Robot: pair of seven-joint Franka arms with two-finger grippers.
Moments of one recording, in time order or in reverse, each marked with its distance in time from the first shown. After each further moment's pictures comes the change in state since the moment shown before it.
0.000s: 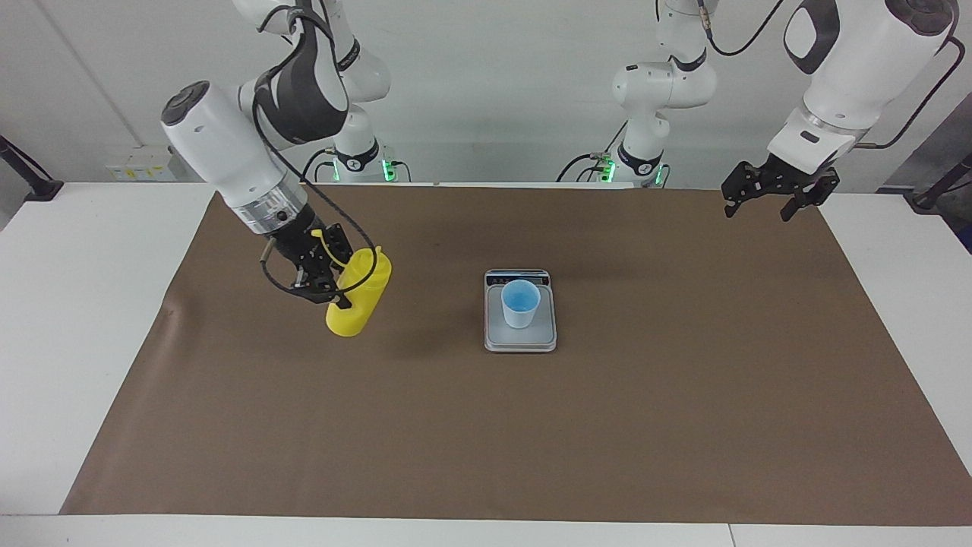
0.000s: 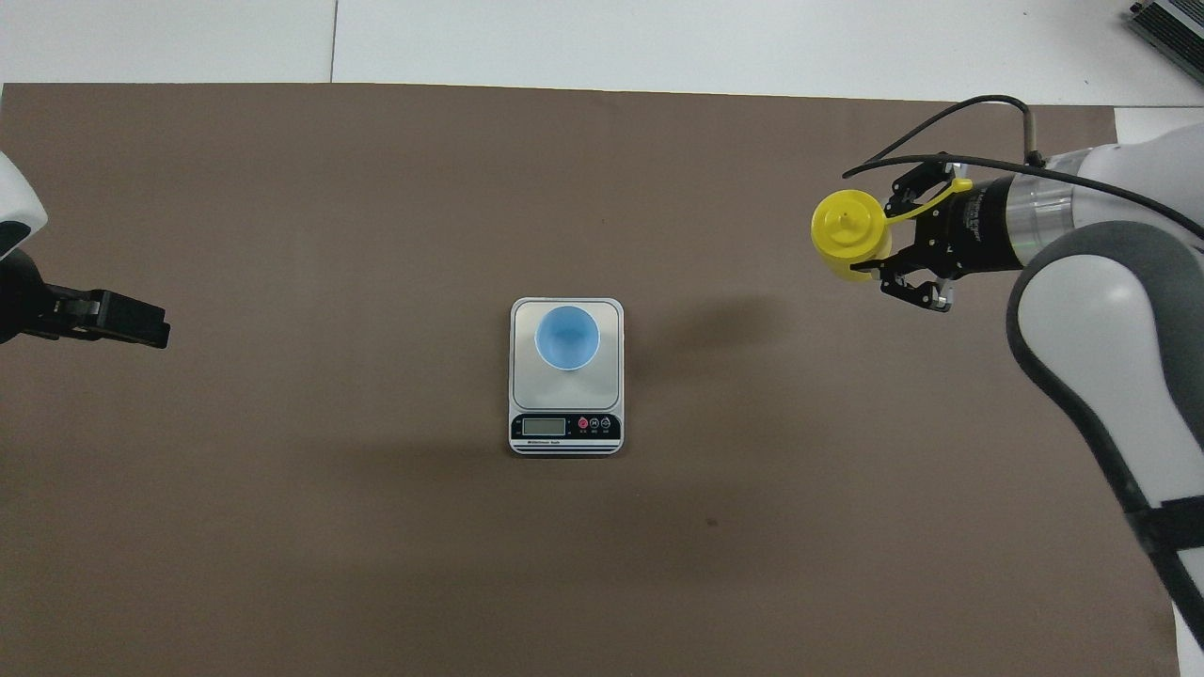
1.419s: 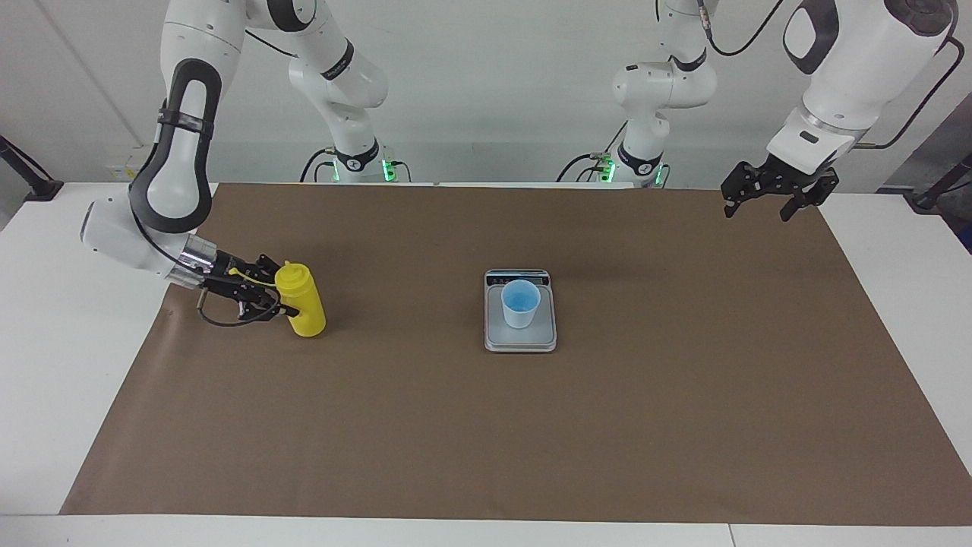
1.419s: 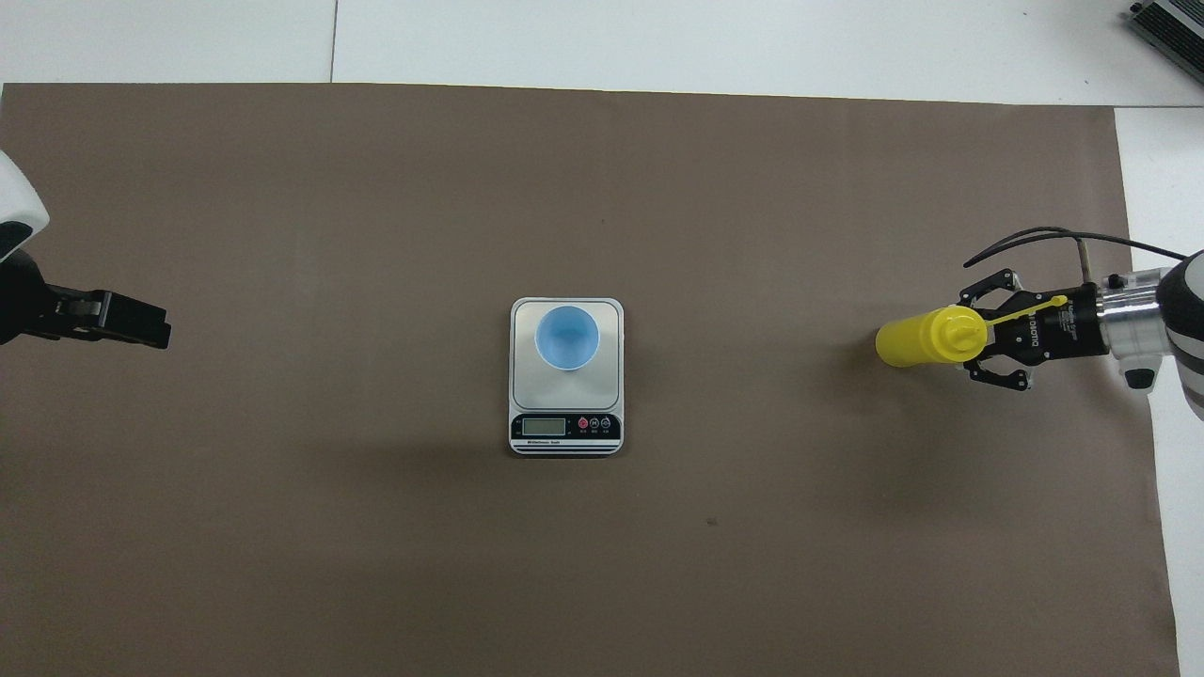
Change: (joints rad) left arm 0.000 0.000 -0.001 -0.001 0.000 0.000 0.000; right arm -0.334 0.176 -0.001 -0.146 0.241 -0.185 -0.655
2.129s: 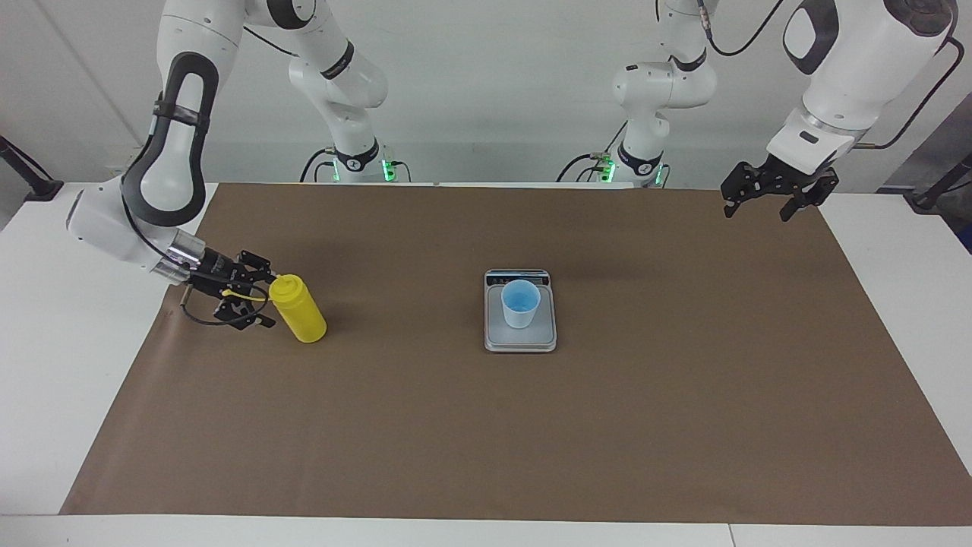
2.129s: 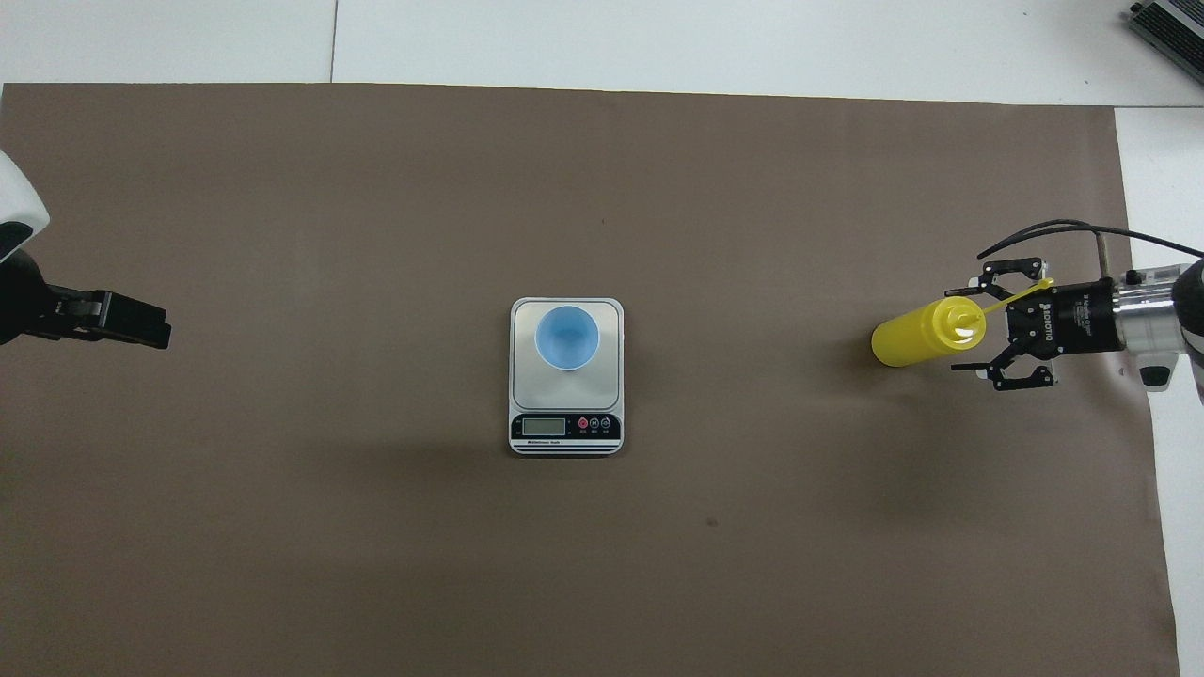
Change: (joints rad) left arm 0.000 0.000 0.000 0.000 0.000 0.000 0.000; right arm -0.009 -0.022 -0.009 0.007 -0.082 0.089 -0.007
